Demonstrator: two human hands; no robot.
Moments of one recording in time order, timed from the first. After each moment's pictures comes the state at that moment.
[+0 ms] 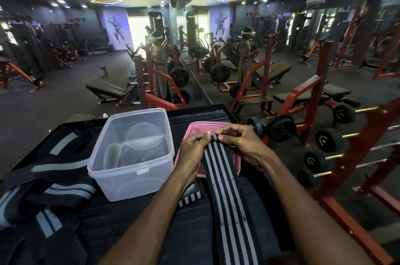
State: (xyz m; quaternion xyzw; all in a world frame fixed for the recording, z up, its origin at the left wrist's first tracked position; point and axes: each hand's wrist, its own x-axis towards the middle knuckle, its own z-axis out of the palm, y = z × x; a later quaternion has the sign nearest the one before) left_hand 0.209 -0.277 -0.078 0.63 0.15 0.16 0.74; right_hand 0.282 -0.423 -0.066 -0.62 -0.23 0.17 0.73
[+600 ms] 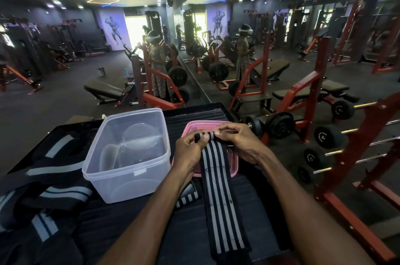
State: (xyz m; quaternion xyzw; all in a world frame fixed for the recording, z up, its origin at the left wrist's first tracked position) left_hand 0.207 -0.276 -0.079 0.66 0.12 0.18 0.72; right_hand 0.286 -0.423 -0.068 -0.62 -0.22 0.19 0.73
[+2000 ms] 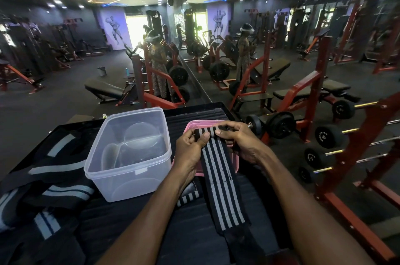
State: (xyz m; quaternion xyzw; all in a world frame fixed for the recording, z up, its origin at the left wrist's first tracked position) left_hand 0.202 -0.283 -0.070 0.59 0.12 0.18 0.78; right_hand 0.279 -0.425 -0.057 -0.61 -0.22 0.22 0.73
